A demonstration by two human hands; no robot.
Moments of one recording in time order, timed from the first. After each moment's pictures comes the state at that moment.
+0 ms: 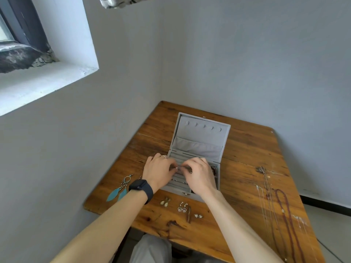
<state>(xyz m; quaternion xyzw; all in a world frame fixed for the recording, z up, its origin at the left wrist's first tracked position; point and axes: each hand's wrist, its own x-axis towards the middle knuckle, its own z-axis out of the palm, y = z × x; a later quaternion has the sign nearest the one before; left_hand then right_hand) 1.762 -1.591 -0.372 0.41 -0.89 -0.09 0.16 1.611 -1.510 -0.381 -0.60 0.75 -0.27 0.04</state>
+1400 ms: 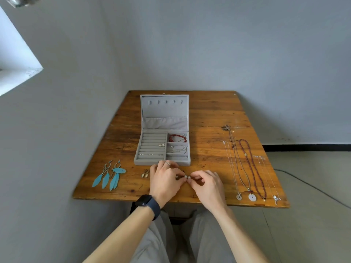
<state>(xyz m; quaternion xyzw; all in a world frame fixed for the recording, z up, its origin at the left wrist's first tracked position) 1.738 -1.440 -0.396 0.36 -0.91 -0.12 0.14 1.612 -1.328 -0.441 -0.42 0.82 -0.39 0.06</state>
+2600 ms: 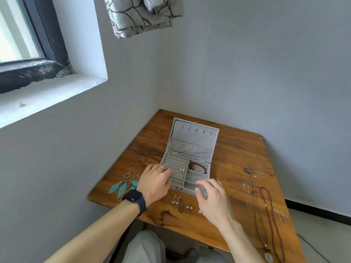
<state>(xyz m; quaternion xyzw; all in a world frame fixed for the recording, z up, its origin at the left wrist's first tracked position) 1.790 -1.523 -0.366 0.36 -0.92 -0.01 0.17 1.609 -1.380 -0.367 -0.57 0.76 -0.30 0.05</state>
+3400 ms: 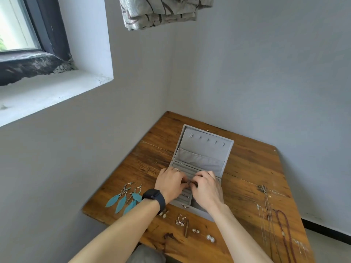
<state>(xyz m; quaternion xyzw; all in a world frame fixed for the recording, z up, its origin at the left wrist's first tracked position) 1.732 -1.583 -0.382 0.39 -0.90 -0.11 0.16 1.588 -1.505 -0.382 -0.62 0.77 -0.15 -0.01</state>
